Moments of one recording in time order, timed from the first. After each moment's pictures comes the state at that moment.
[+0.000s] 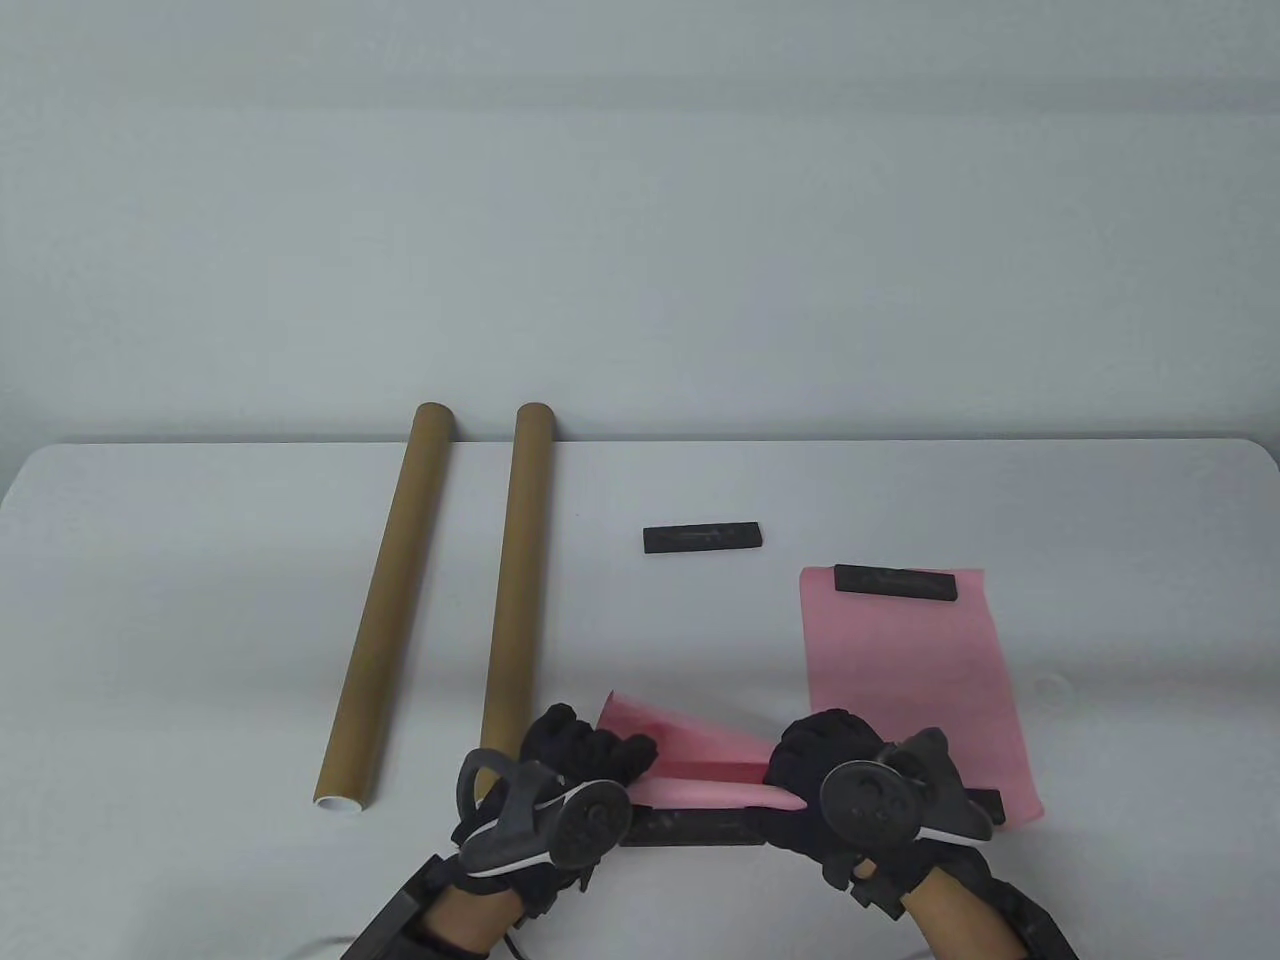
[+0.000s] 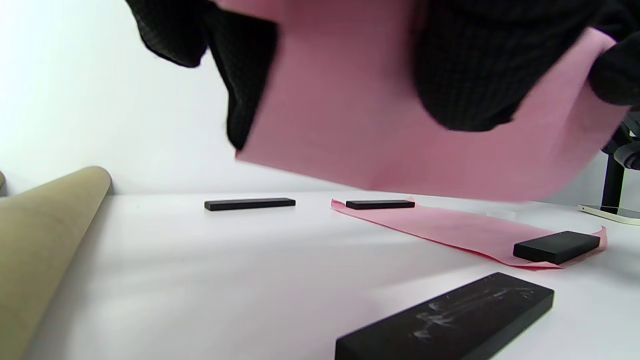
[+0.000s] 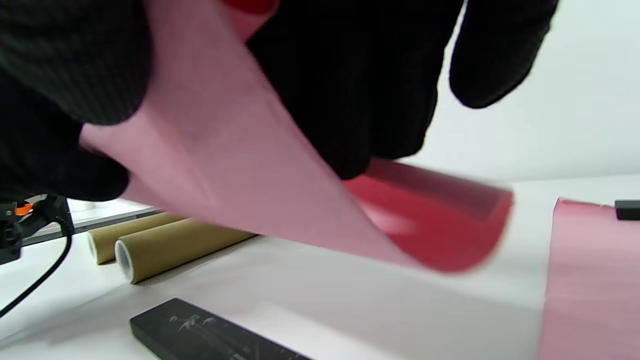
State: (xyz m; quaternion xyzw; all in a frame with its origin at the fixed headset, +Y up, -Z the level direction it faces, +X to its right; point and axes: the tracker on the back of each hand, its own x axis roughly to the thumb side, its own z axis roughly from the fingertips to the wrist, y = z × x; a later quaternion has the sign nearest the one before) left_hand -0.096 -0.699 -0.289 0.06 -0.28 0.04 0.96; right_hand 0.162 -0.687 -0.294 0.32 -0.09 0.94 0.12
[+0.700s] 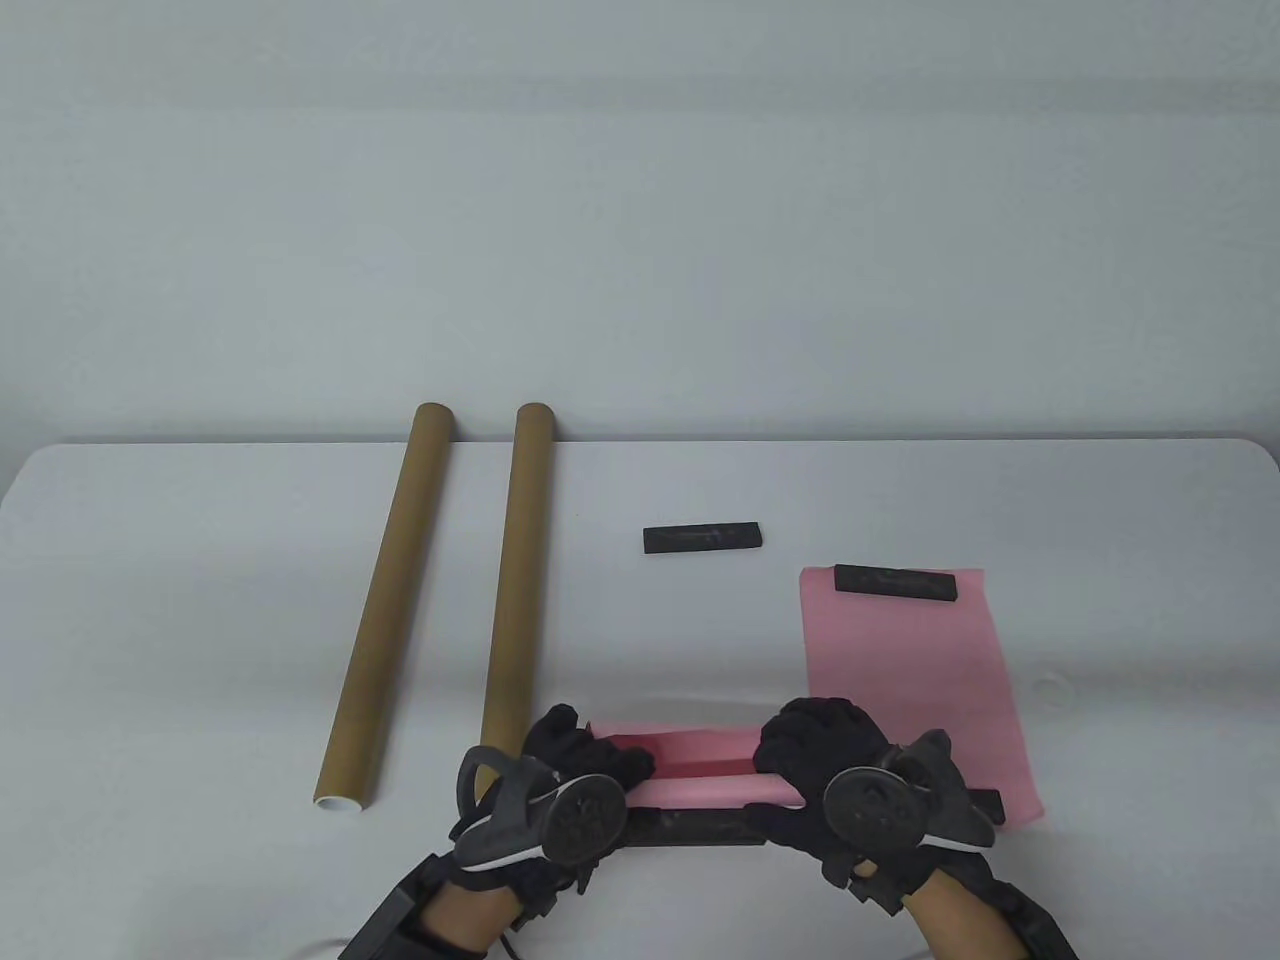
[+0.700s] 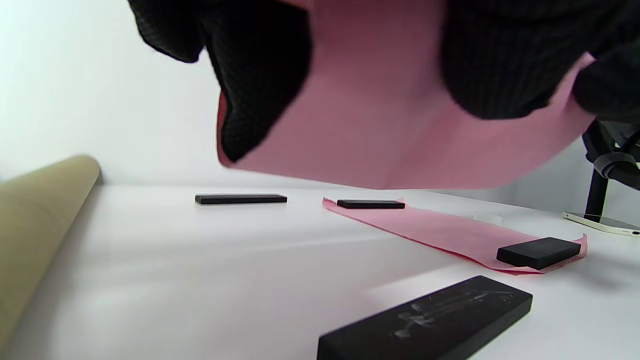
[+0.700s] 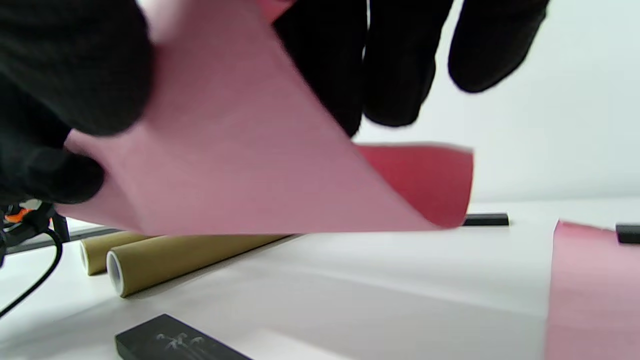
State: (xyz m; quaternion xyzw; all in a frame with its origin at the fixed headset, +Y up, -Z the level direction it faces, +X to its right) left_hand -0.100 -0.700 -0.293 0.03 -0.28 0.07 0.96; right_hand 0.161 -0.684 -0.290 0.33 -0.12 0.93 0.10
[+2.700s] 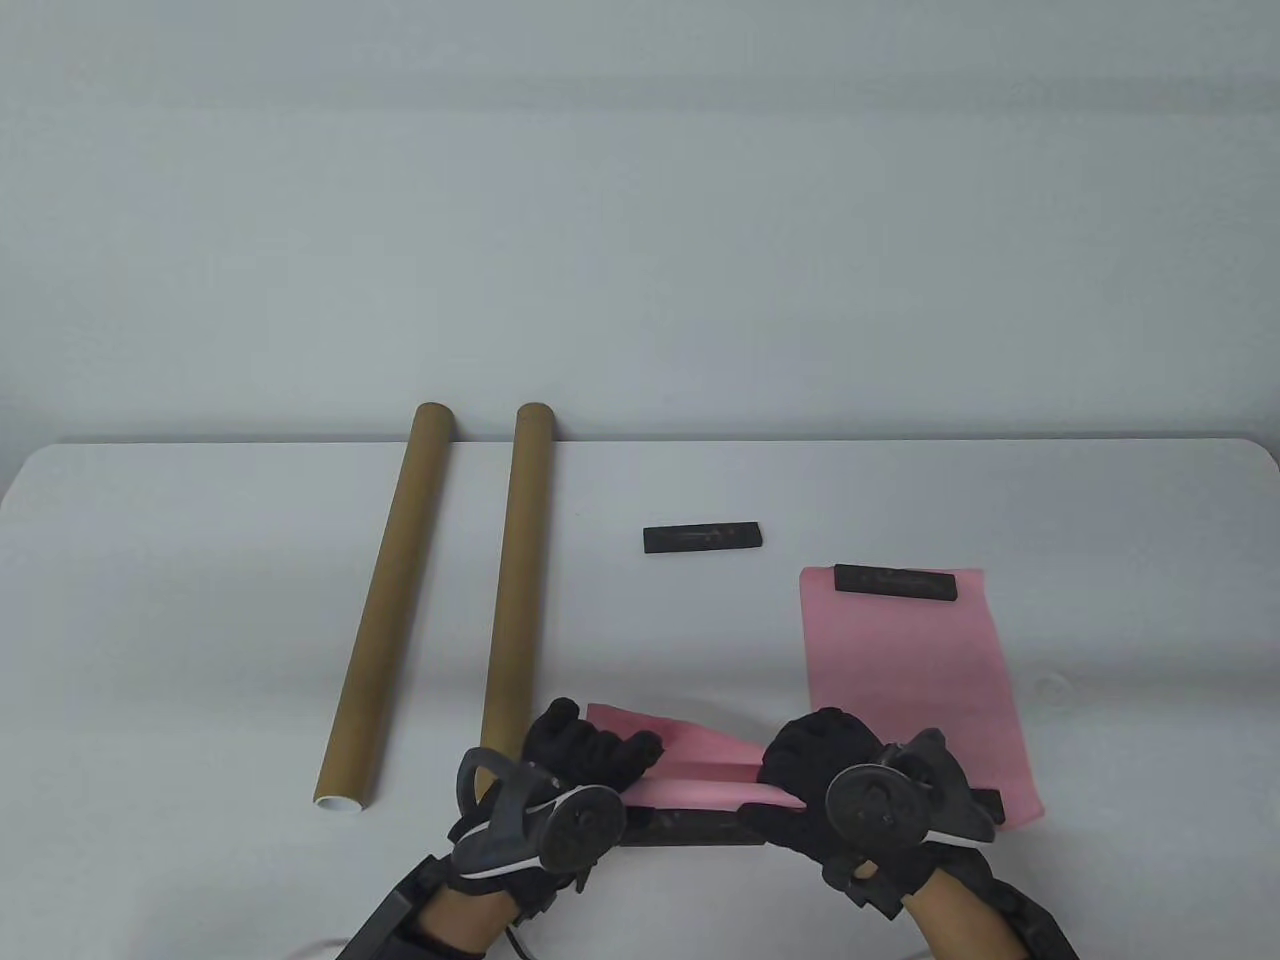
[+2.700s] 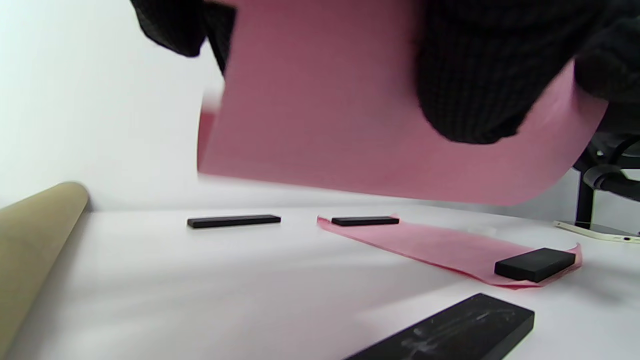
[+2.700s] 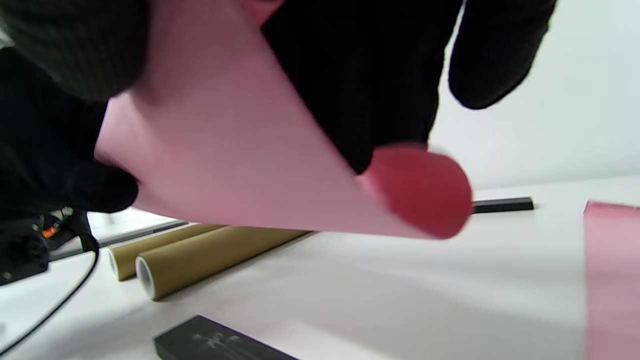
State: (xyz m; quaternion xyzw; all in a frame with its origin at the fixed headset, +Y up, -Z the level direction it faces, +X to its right) left_hand -0.097 -0.690 -0.282 0.10 -0.31 0.05 0.94; right_hand 0.163 -0.685 -0.294 0.33 -0.08 0.92 0.16
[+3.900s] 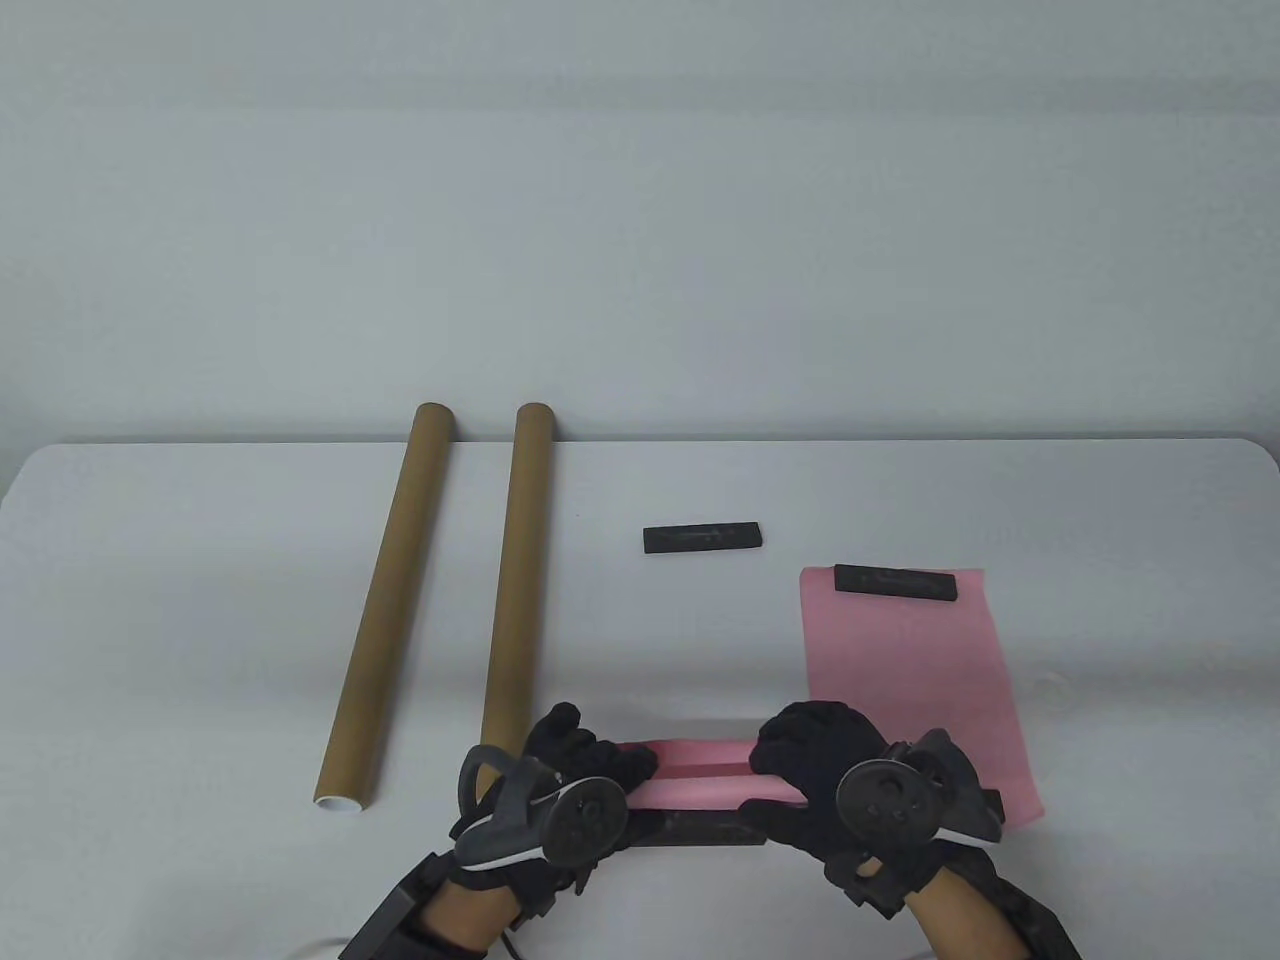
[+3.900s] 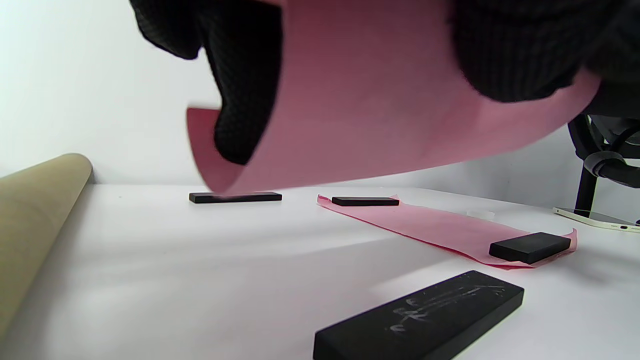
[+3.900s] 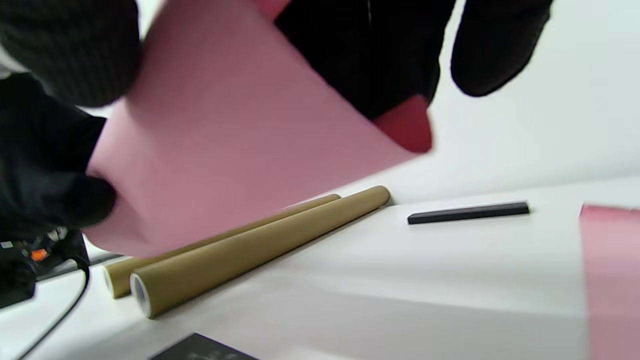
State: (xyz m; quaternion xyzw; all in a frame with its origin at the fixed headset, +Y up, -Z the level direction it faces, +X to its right) left_hand -0.098 -0.697 -0.290 0.05 -0.30 0.06 0.95; right_hand 0.166 -0.685 -0.292 0.33 -0.11 0.93 0.14
